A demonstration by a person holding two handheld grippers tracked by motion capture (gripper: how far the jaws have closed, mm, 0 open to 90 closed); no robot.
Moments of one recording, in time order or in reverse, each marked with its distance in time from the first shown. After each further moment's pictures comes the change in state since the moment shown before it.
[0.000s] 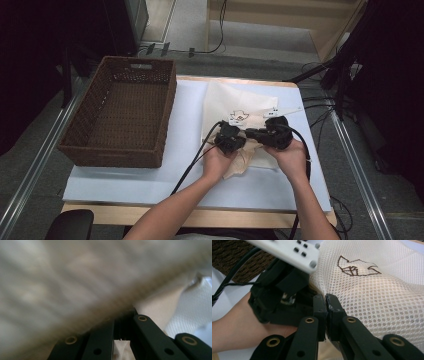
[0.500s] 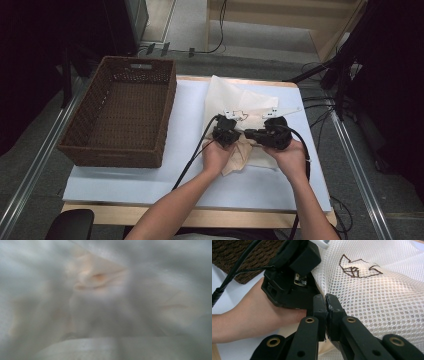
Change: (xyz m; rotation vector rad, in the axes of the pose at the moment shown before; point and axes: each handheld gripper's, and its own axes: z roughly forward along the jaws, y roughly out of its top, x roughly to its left) left arm 0.013 0.009 0.006 -0.024 0.061 -0.013; right arm 0.002 0.000 0.002 0.008 0.003 -0.013
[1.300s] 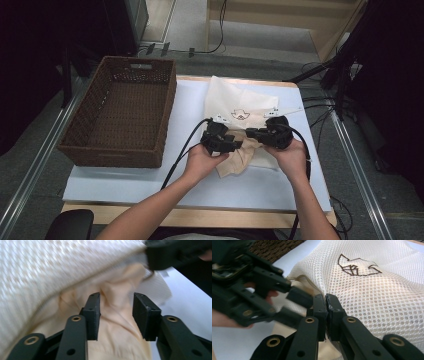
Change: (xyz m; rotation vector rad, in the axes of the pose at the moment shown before) left arm -0.005 -0.014 -0.072 0.072 -0.214 0.065; right arm -0.004 0.000 -0.001 -0.012 -0.012 0.013
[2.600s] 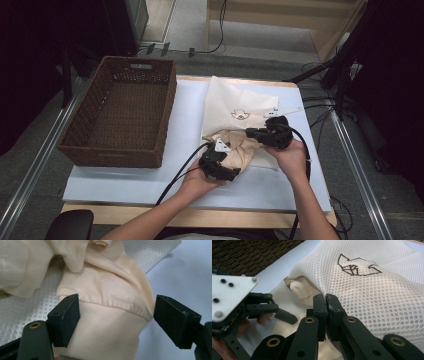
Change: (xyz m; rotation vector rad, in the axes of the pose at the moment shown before) left arm -0.019 -0.060 0.016 0.063 0.102 0.157; right arm 0.001 0.000 0.000 0.002 -0.001 0.000
